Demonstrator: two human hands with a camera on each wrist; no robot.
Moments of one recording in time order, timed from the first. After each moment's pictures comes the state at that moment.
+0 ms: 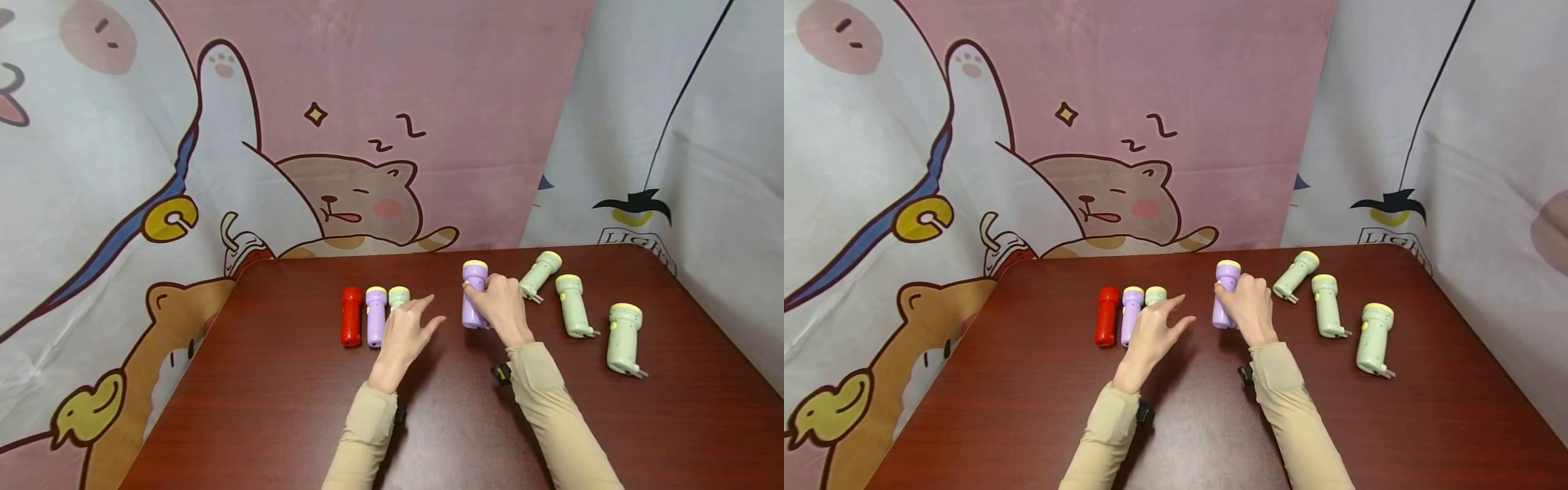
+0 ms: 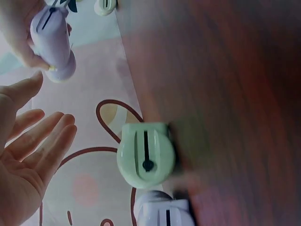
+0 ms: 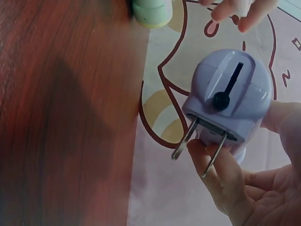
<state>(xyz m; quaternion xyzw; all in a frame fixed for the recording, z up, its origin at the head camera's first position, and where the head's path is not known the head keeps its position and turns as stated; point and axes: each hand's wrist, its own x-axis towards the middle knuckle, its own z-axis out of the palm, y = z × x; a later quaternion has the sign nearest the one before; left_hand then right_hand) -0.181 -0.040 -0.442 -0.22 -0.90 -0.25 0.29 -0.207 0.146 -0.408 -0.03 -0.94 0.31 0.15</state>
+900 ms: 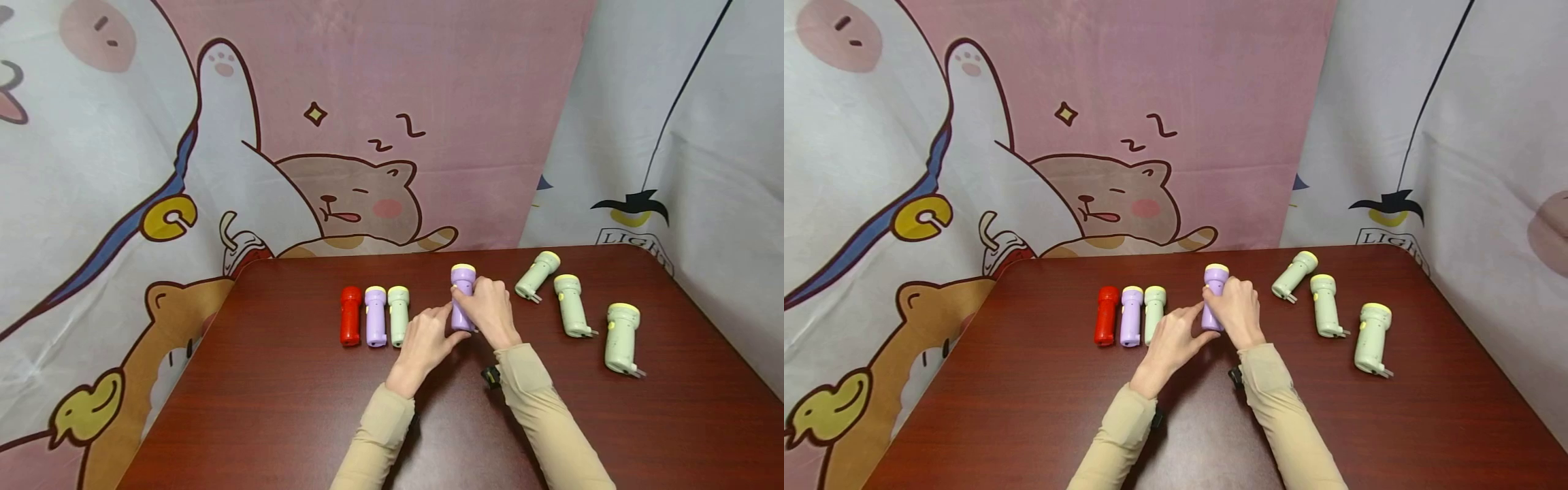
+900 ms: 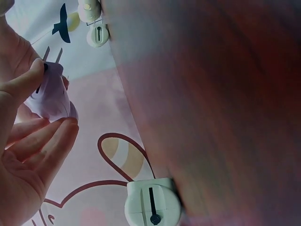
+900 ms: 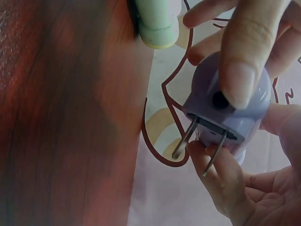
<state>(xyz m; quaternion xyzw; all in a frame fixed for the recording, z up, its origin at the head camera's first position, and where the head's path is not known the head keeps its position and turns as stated) -0.169 -0.011 -0.444 -0.25 -0.92 -0.16 0.25 -0.204 0.128 -0.410 -0.03 -0.94 0.31 0.14</state>
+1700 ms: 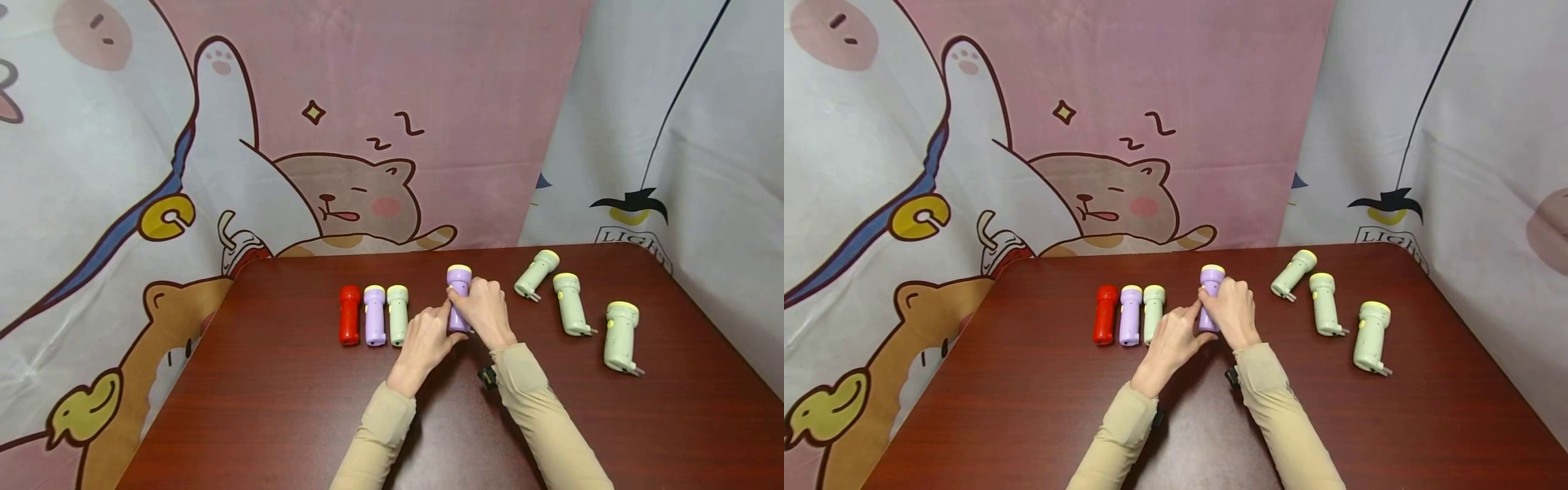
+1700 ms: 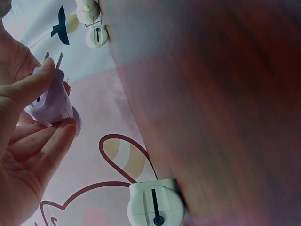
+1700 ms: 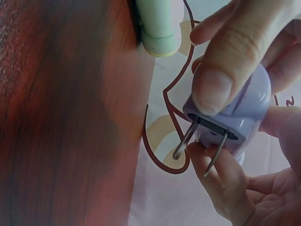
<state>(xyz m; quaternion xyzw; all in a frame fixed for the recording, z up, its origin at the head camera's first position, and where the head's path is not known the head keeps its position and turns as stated) -0.169 -0.009 -0.444 -0.26 -0.92 -0.13 0.26 -0.202 0.122 -0.412 -0.02 -0.94 0.31 0.14</state>
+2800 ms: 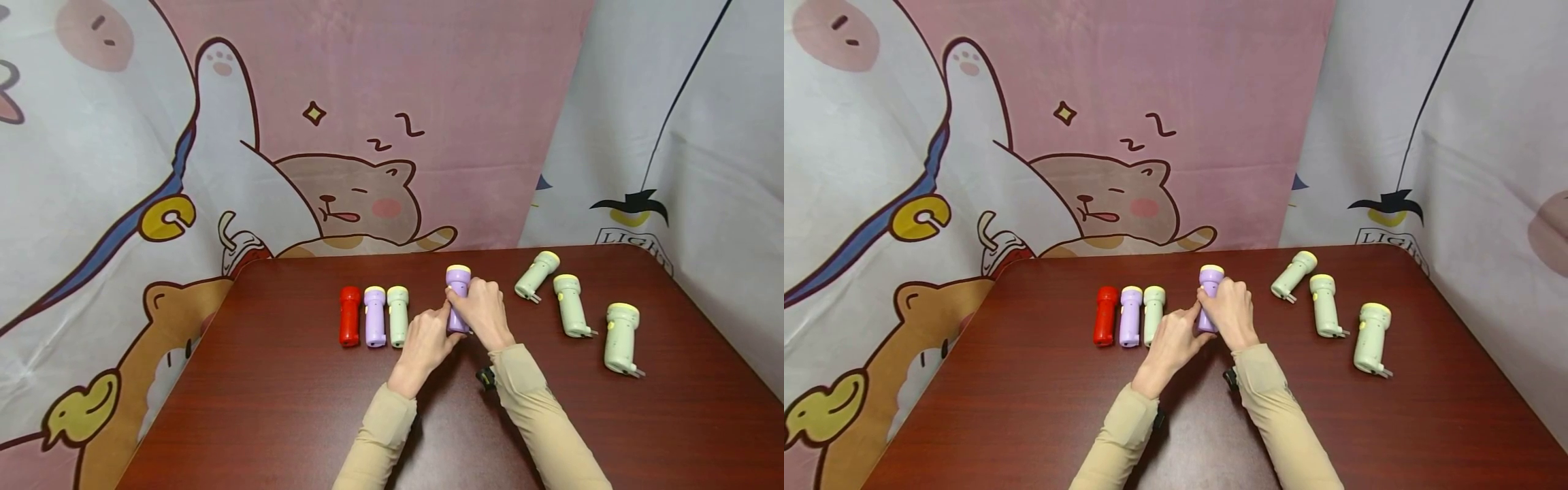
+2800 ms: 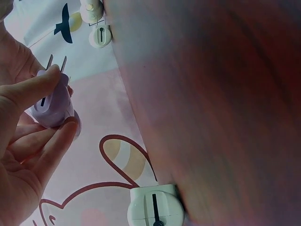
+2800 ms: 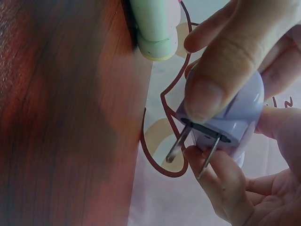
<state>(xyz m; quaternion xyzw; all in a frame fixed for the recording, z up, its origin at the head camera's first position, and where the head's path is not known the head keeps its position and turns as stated) -0.169 -0.009 -0.443 -0.26 -0.92 -0.14 0.26 -0.203 0.119 -0.411 -0.02 -0.94 0.32 0.14</state>
